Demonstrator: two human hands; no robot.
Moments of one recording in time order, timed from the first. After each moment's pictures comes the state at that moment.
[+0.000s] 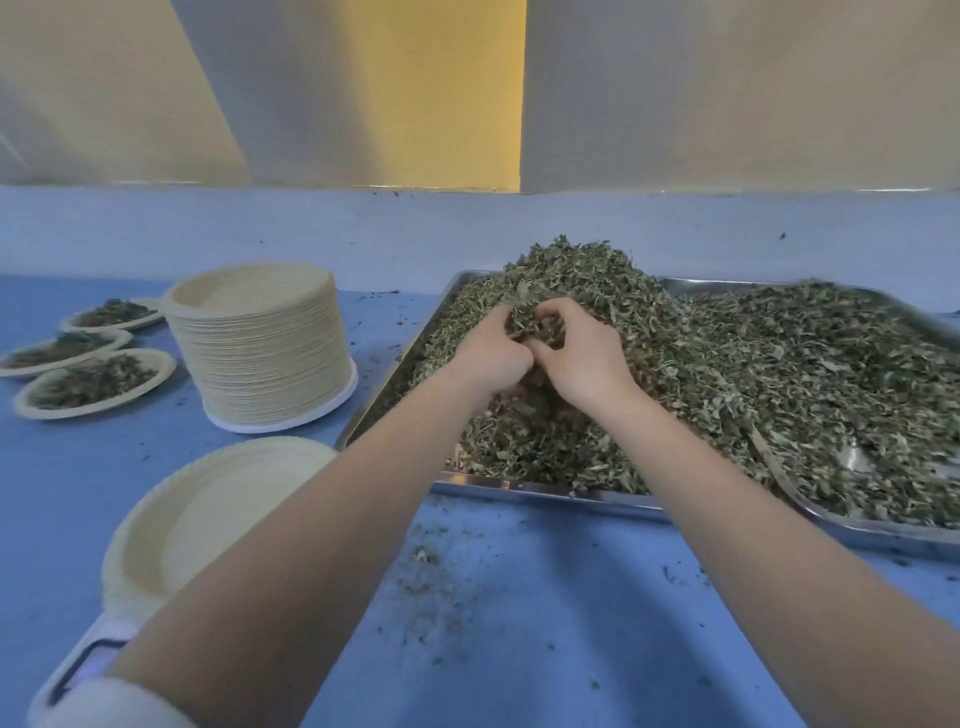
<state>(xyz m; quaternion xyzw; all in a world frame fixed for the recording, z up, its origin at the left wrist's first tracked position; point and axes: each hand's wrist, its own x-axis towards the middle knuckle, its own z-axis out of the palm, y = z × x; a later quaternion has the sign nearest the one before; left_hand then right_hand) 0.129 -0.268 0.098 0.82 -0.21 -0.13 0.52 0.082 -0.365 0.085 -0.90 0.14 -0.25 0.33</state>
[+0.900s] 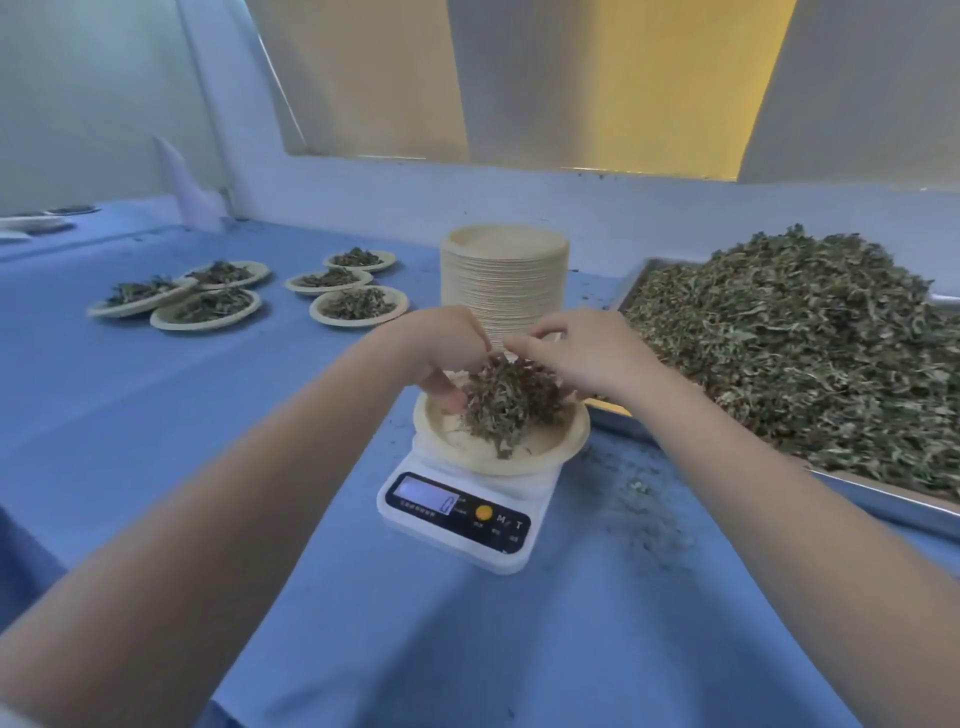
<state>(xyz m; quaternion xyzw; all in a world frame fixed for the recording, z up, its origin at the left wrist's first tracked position) 0.098 -0.018 0.122 0.93 -0.06 -0.17 0.32 0.092 -0.172 0.092 -0.96 -0.04 -0.10 0.27</state>
